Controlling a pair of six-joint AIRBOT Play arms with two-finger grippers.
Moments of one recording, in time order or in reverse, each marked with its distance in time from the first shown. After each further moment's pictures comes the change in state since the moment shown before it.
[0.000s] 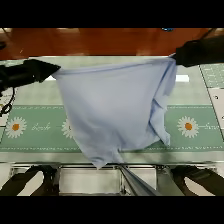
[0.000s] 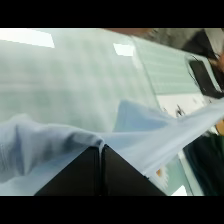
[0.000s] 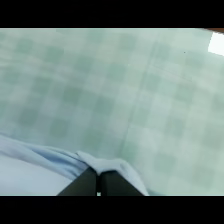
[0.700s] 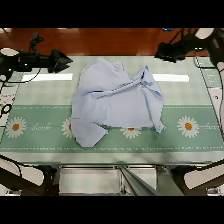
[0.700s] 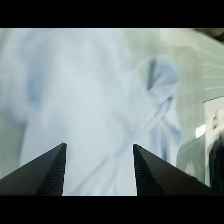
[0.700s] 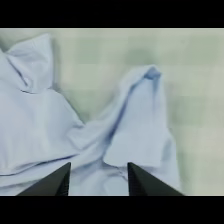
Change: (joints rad) left arm 0.035 -0.792 0.579 0.140 -0.187 -0.113; right arm -0.252 -0.583 0.273 0.251 -0.032 -0.010
